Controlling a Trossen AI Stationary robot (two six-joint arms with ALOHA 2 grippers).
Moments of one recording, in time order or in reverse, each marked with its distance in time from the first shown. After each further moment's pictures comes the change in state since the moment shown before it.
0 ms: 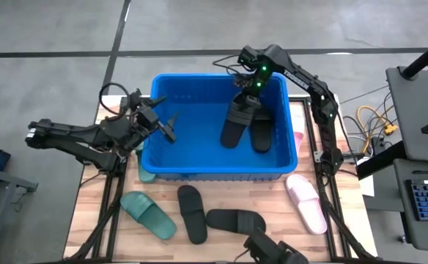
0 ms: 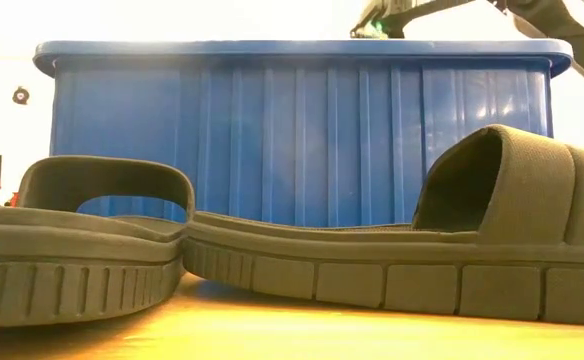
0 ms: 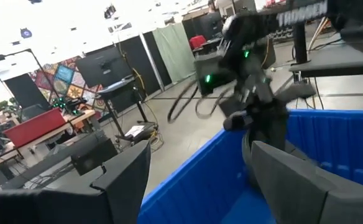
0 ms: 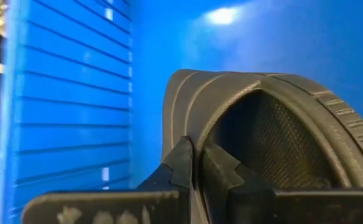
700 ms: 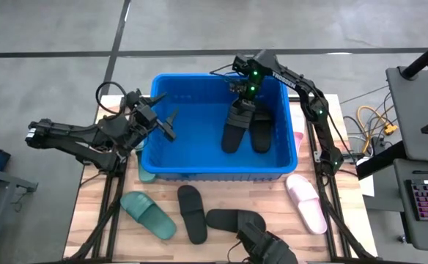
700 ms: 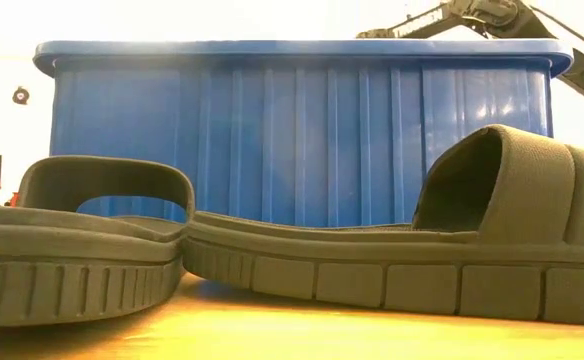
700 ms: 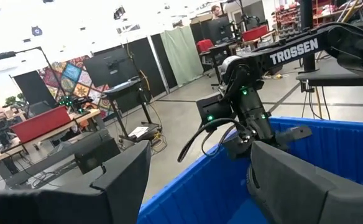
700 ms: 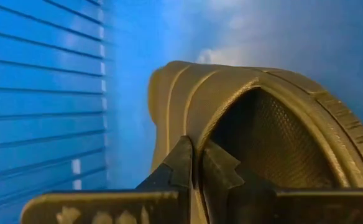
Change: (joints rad) left arm 0.000 -0.002 0.008 0.026 -0.028 0.000; right arm -0.012 0.121 -0.011 0.002 0.052 -0.055
